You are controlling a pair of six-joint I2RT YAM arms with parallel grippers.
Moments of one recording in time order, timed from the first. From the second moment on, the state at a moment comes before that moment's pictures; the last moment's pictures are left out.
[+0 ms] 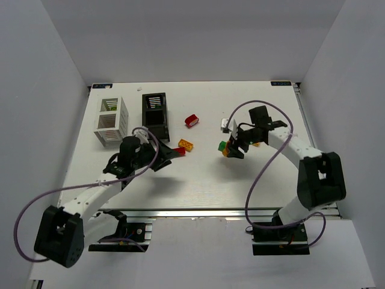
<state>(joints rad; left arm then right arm) -0.35 1.02 0.49 0.05 0.43 -1.02 0.28 1.61 1.08 -0.56 -0.70 -0.98</state>
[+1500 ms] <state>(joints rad) -0.64 1.35 0.63 0.32 0.43 -1.06 0.62 1.41 0.99 -0.47 -0.80 -0.84</state>
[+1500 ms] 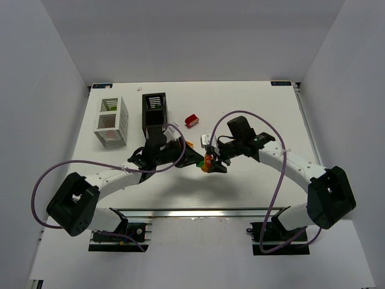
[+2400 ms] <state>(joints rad) -0.26 1.38 1.13 -0.13 0.31 -0.75 0.62 1.38 0.96 -0.45 -0.79 -0.84</state>
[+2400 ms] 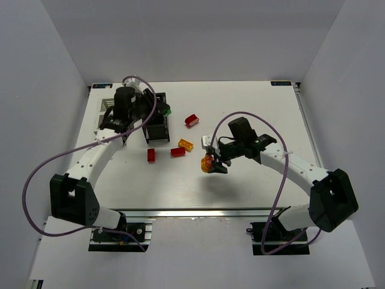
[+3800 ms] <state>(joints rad) -0.24 1.96 1.68 -0.30 -0.29 -0.51 0.62 1.37 0.95 -0.45 -0.79 -0.82</state>
